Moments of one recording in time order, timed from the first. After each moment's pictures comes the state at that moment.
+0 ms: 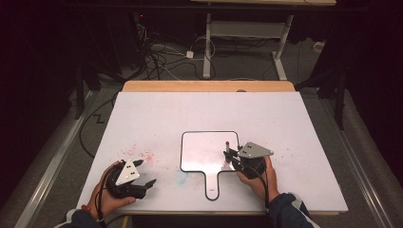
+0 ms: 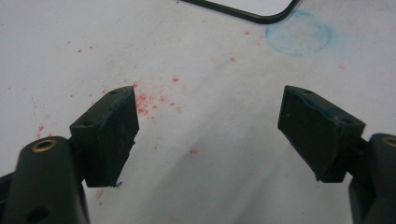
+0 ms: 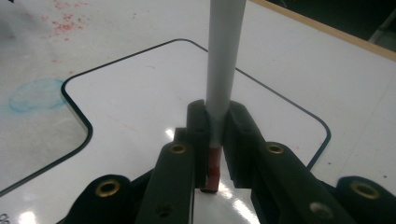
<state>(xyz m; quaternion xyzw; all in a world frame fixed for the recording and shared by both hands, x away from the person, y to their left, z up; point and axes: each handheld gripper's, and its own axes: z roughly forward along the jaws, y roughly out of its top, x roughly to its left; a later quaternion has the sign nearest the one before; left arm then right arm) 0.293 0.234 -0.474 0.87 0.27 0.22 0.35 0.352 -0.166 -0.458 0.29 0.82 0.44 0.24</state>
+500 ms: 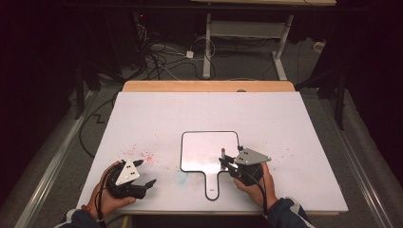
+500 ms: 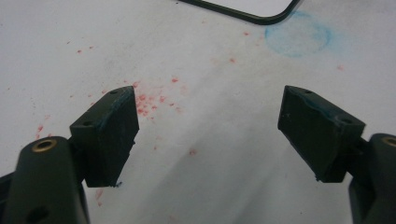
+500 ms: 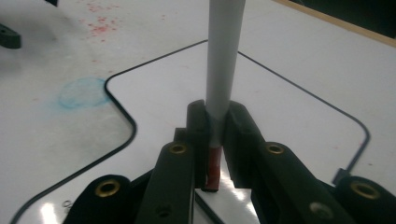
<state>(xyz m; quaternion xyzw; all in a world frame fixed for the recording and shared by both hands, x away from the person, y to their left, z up) 0.293 0.234 -0.473 0.87 0.27 0.22 0.35 0.332 -0.155 -0.459 0.27 0.82 0.46 0.21</state>
